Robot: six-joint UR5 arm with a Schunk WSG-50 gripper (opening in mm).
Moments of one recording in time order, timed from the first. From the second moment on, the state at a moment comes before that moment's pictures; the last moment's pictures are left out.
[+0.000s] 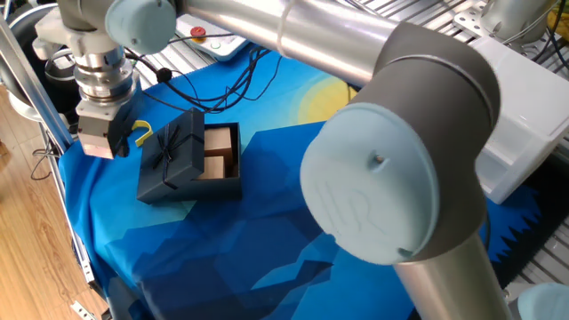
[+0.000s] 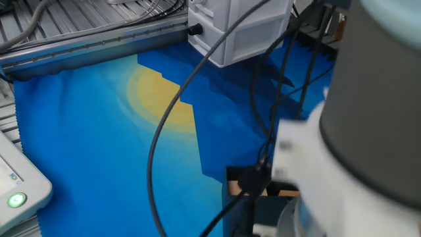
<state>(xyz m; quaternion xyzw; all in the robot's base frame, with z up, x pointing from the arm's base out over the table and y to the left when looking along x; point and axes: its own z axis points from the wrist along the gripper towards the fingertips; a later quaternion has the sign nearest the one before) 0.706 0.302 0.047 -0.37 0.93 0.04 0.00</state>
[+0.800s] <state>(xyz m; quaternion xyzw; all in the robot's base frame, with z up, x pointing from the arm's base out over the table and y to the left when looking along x) 0.713 0.309 0.022 -0.42 0.91 0.04 0.01</state>
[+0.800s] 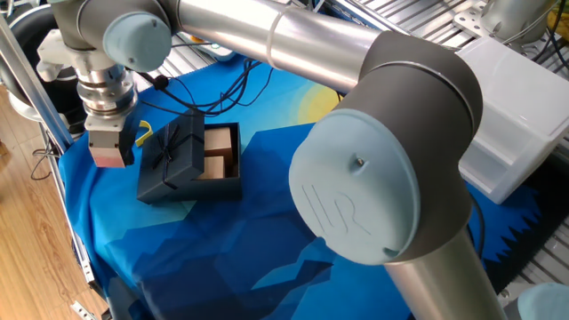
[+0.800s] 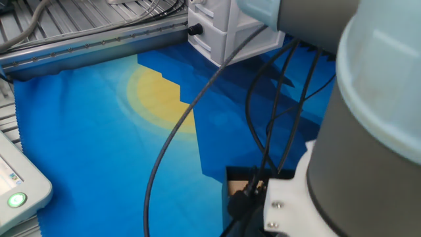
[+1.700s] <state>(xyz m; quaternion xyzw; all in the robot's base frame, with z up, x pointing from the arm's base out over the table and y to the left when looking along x) 0.705 0.305 0.018 -0.41 0.91 0.04 -0.01</state>
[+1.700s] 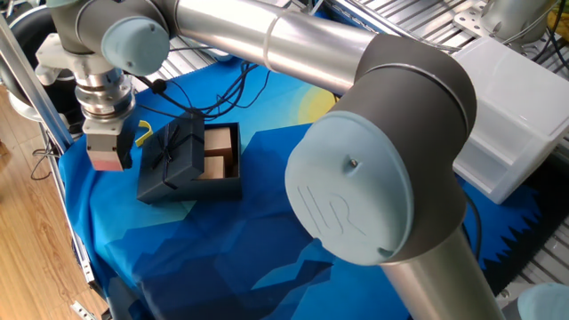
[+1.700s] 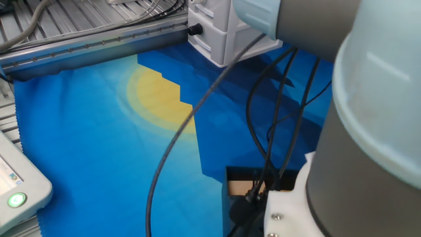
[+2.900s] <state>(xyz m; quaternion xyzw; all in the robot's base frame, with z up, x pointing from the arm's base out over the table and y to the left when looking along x) 0.706 0.297 0.027 -0.40 0.92 0.02 -0.03</state>
